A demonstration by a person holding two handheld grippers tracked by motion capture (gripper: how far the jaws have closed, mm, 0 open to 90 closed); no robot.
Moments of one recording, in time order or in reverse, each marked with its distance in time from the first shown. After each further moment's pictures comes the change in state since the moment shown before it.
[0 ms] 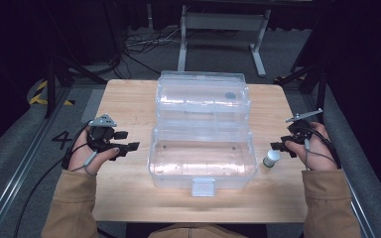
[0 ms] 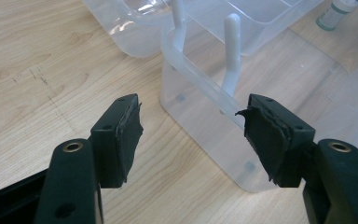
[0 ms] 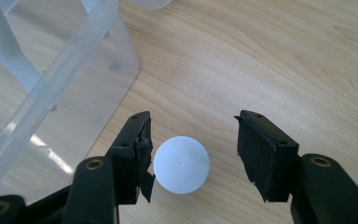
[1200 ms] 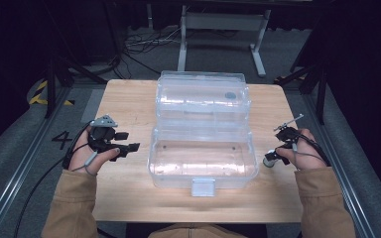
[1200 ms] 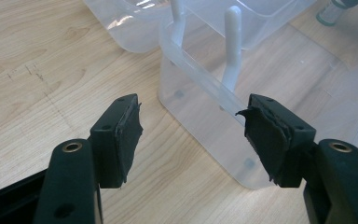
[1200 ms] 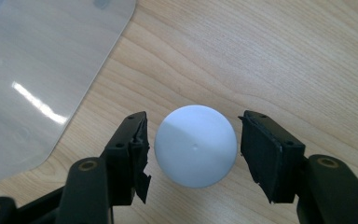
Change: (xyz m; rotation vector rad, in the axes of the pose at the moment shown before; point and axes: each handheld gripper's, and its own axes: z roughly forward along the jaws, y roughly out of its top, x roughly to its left) left arm 0.000 -0.001 0.003 0.013 -0.008 -0.005; right arm 0.003 -0.006 0.040 0.196 0.024 -0.031
